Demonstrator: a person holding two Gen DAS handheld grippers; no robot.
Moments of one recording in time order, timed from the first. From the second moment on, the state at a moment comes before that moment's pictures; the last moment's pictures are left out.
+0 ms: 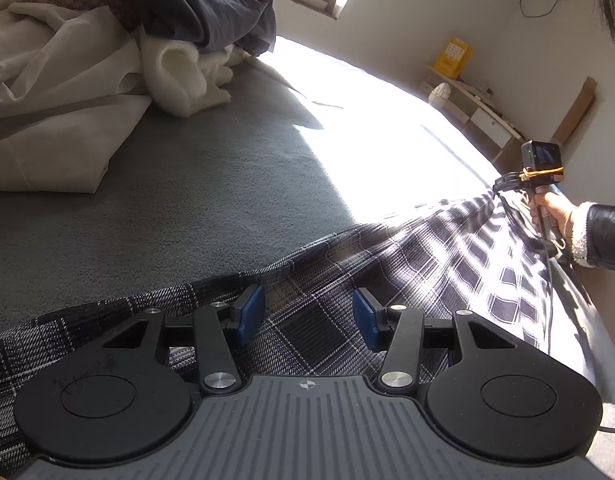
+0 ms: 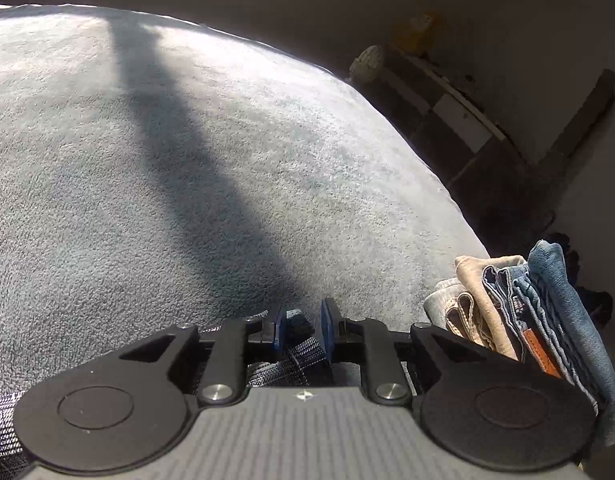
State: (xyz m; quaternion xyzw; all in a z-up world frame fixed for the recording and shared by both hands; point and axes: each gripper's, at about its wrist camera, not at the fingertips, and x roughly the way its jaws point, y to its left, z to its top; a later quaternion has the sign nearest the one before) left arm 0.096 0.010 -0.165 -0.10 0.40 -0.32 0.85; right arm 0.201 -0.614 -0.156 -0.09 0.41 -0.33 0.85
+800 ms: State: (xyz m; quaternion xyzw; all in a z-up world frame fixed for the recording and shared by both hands) left arm 0.092 0.002 -0.167 -0.09 0.38 -0.31 0.87; right arm -0.023 -0.686 -0.127 0.36 0.36 -0.33 0.80
